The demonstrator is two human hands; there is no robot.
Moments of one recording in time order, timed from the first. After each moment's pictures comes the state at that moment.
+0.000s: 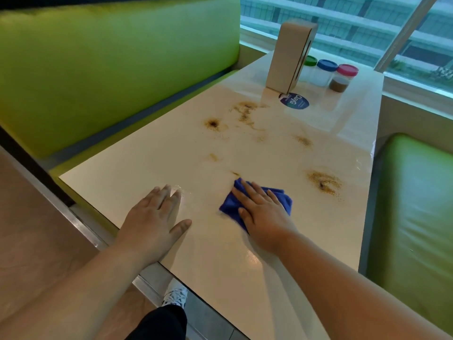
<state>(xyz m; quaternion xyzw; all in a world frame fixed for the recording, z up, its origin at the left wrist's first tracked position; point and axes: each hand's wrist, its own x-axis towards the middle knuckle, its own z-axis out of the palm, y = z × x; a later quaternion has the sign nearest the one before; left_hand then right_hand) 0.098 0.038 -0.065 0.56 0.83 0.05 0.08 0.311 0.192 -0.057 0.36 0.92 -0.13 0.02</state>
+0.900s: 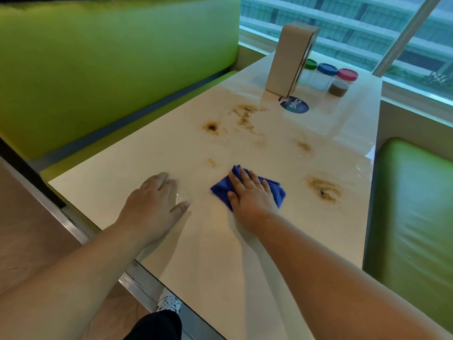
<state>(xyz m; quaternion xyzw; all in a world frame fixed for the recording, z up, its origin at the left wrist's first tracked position) 0.082 0.078 -0.042 0.55 0.83 0.10 0.09 0.259 0.223 -0.056 0.42 0.90 -0.11 0.04</state>
